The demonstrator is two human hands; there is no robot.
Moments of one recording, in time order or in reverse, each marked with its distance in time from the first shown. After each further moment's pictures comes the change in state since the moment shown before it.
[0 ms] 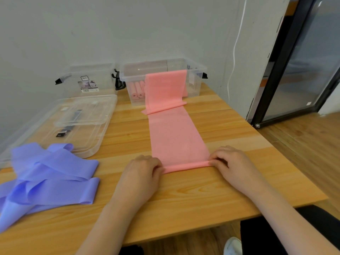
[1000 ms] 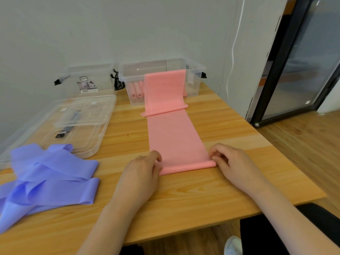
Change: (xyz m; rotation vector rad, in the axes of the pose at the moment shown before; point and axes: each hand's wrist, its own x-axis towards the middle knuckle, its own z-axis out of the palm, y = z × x) left_hand 0.000 -0.001 0.001 -0.030 0.000 -0.061; right_hand -0.001 0.004 0.002 0.054 0.029 0.031
